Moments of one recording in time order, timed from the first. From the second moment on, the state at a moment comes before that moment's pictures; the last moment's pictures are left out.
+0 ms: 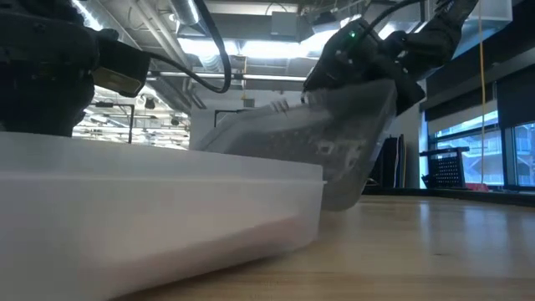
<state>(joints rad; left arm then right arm) -0.55 1.67 0.96 -0.66 -0.18 -1.28 -0.04 1.73 0.77 0.29 -0.47 0.00</state>
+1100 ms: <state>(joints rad) -0.53 1.67 0.96 -0.67 -0.18 -1.27 0.14 1.73 0.88 0.41 -0.38 -0.06</state>
